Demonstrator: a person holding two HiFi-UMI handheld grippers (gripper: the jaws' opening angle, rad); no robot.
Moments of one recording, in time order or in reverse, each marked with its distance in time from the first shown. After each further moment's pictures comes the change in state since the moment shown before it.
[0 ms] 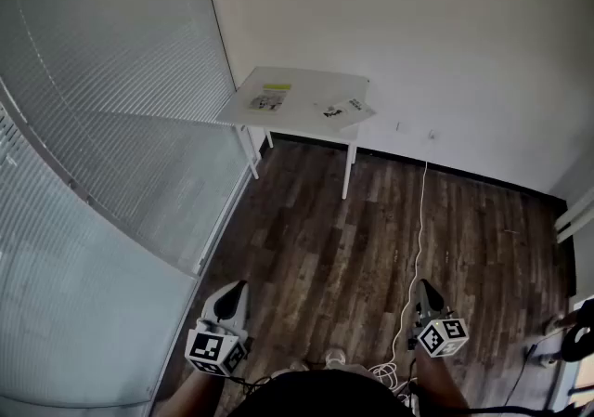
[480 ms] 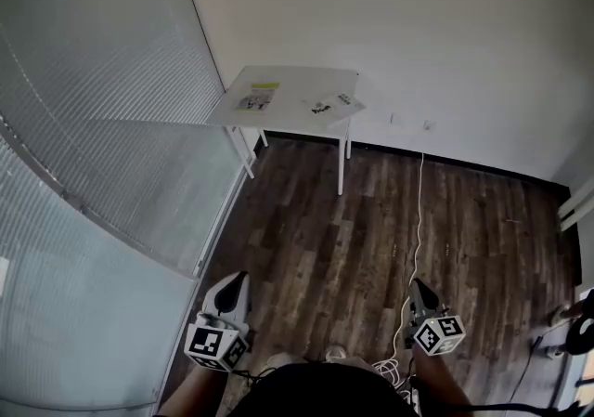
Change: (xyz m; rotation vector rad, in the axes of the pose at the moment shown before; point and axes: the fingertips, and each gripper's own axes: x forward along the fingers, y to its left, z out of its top) left arm 0.038 -0.039 0.019 0.018 -0.041 -0.021; right arm -0.001 -0.026 -0.011 0.023 0.022 0.040
